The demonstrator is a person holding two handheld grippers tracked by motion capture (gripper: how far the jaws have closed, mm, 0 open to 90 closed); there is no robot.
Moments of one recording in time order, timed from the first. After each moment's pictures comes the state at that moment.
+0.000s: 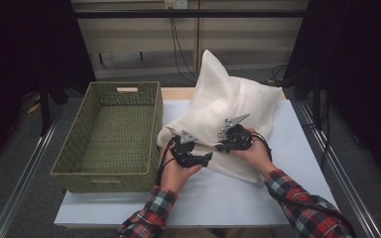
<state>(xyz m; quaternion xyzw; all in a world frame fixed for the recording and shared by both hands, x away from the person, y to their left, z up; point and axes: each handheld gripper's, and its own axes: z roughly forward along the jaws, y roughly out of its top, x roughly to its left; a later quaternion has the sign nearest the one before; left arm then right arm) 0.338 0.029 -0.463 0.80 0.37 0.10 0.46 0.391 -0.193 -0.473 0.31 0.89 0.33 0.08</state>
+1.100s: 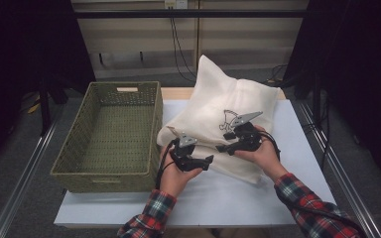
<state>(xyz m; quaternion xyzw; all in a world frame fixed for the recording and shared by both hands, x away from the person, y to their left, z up) 0.331 0.029 -0.464 0.80 0.37 0.10 0.46 0.374 -0.207 -0.440 0.31 0.86 0.39 0.09</state>
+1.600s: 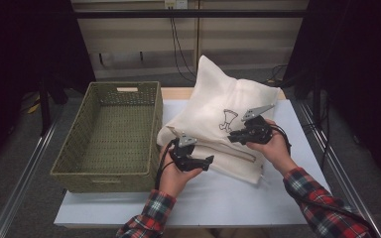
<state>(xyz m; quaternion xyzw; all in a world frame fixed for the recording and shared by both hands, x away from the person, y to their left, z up) 0.329 0.030 -0.458 0.80 0.37 0.09 0.47 0.377 -0.237 -0.426 0.32 0.87 0.37 0.11</state>
